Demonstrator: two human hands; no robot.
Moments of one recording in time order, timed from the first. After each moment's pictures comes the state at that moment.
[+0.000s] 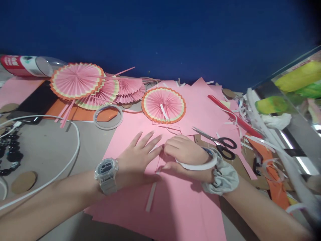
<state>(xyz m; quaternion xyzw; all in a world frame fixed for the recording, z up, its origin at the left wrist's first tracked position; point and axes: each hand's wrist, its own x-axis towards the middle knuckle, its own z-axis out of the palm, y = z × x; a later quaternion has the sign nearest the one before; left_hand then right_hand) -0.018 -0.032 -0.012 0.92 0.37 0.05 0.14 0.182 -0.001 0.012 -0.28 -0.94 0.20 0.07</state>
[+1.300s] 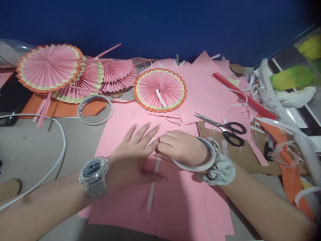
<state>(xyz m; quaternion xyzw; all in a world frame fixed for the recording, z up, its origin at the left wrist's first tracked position) -0.017 -0.029 -0.010 0.91 0.37 0.05 0.18 0.177 0.000 -0.022 -0.21 -0.97 0.06 0.10</state>
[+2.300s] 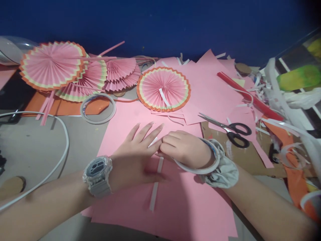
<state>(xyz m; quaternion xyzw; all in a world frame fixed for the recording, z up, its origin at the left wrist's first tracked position) -0.017 -0.027 0.003 0.90 0.37 0.02 0.22 0.176 -0.003 -0.018 -0.22 -0.97 0.04 0.09</state>
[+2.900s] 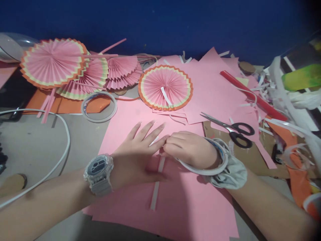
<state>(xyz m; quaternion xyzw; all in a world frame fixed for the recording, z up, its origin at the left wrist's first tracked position) -0.016 -0.026 0.003 0.90 0.37 -0.01 0.21 0.182 -0.002 -0.015 -0.19 -0.97 0.09 0.13</state>
